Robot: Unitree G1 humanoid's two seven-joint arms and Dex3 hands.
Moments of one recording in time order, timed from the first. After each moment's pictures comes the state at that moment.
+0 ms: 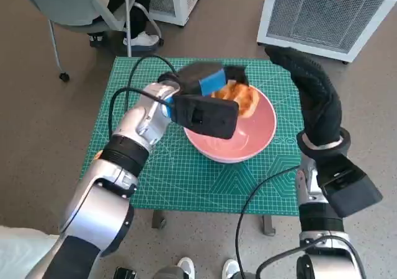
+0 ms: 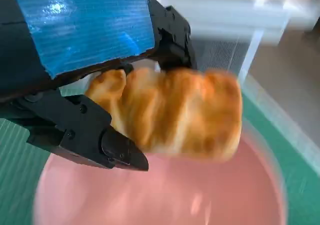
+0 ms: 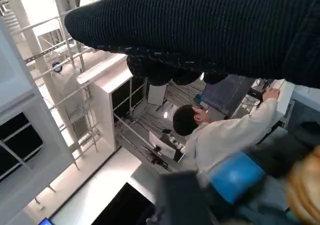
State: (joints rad) left arm -1.25 0.19 -0.47 1.12 0.55 -0.17 -0.55; right arm -0.73 -0.15 -0.11 0.66 0.20 -1.00 0.39
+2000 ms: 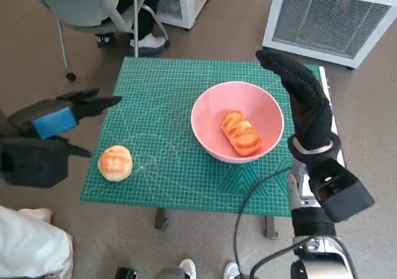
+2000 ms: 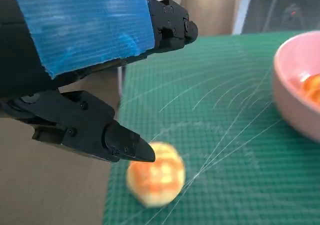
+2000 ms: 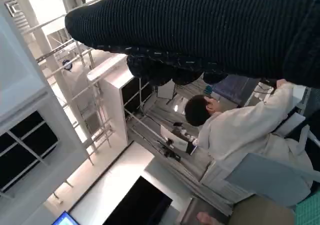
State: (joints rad) left arm -0.40 0.99 0.06 0.07 0.23 -0.13 -0.88; right arm -0.71 -0.11 -0.09 0.62 0.22 -0.97 0.38
